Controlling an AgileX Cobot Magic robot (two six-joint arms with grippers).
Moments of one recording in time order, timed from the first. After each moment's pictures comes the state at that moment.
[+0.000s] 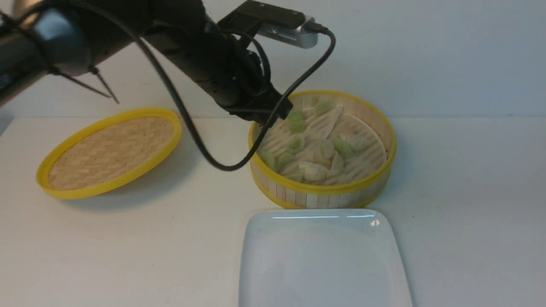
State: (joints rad) right arm 0.00 0.69 -0.90 0.51 1.23 -0.22; left arm -0.42 1.90 -1.76 -0.36 0.98 0.38
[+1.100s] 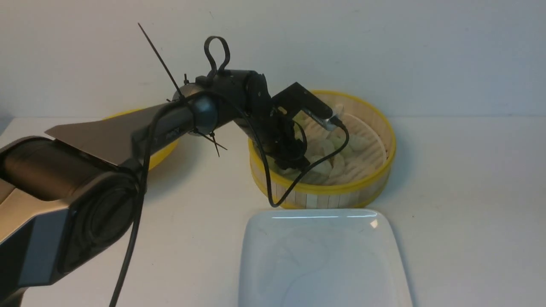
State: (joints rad) right arm 0.00 0.69 -0.90 0.52 1.25 -0.22; left arm -0.46 2.35 -1.93 -0.23 0.70 0.53
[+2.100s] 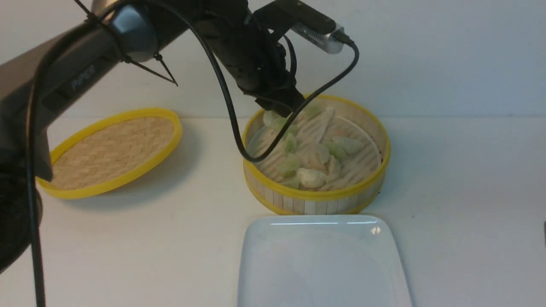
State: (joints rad) right arm 0.00 0.69 -0.90 0.56 1.26 -0.22; left arm -0.46 2.03 -2.03 -0.22 1.17 0.43
